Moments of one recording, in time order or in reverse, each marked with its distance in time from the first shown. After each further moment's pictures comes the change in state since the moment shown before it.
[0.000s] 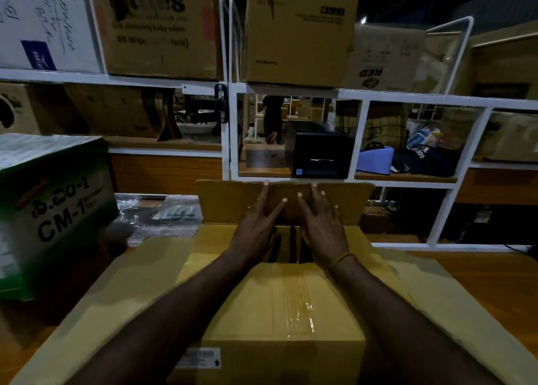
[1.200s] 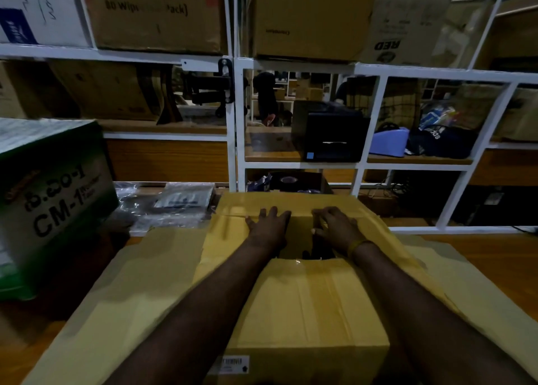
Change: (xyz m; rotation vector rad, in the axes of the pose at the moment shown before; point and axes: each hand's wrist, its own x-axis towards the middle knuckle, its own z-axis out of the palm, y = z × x) left_hand 0.017 -0.017 0.034 -0.021 -0.618 -0.224; right_hand 0.016 0.024 0.057 0.238 -0.427 0.219
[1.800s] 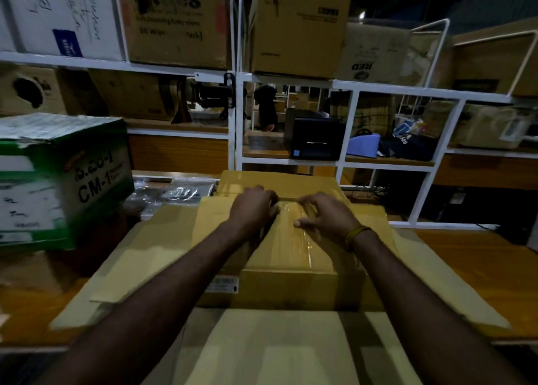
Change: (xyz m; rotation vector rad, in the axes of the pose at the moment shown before) left_hand -0.157 0.042 -0.063 -0.089 0.463 0.075; right_hand -0.172 -0.053 -0.091 0.031 0.101 -0.207
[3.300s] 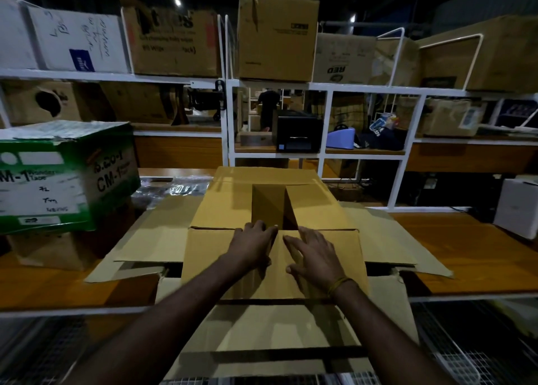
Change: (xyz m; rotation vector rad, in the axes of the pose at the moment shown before) left_hand -0.149 0.074 0.008 0.243 -0.378 0.052; right_hand -0.180 -0.009 0.054 -0.133 -0.028 0.044
